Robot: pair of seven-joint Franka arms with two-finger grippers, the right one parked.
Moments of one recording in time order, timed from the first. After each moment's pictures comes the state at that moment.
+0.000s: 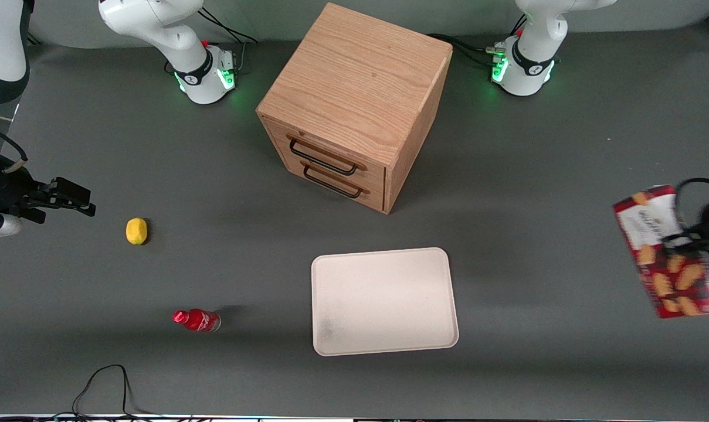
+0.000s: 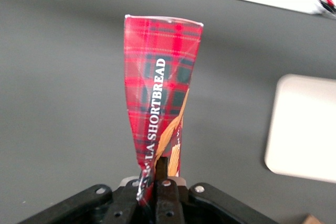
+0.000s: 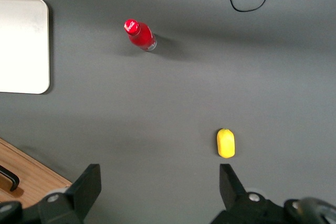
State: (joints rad) arm -0.02 0.39 -0.09 -1.18 0.09 1.63 -0.27
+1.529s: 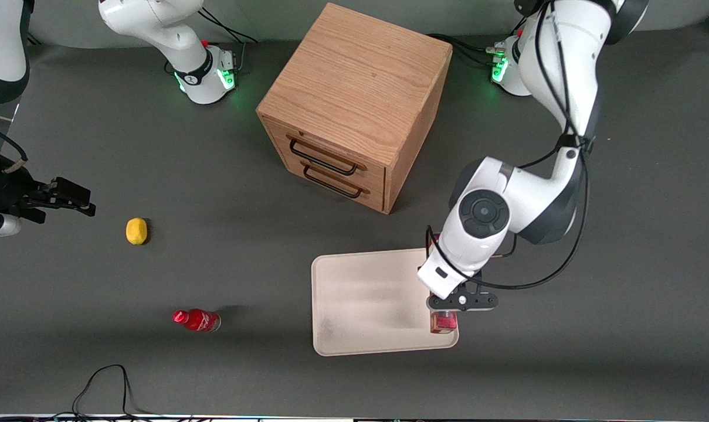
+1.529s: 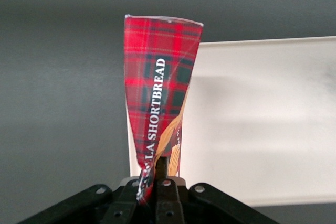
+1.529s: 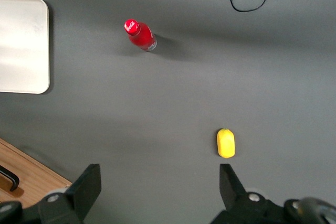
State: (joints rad) arm -0.42 0.75 -0.07 -1.20 0.11 2.07 -0.54
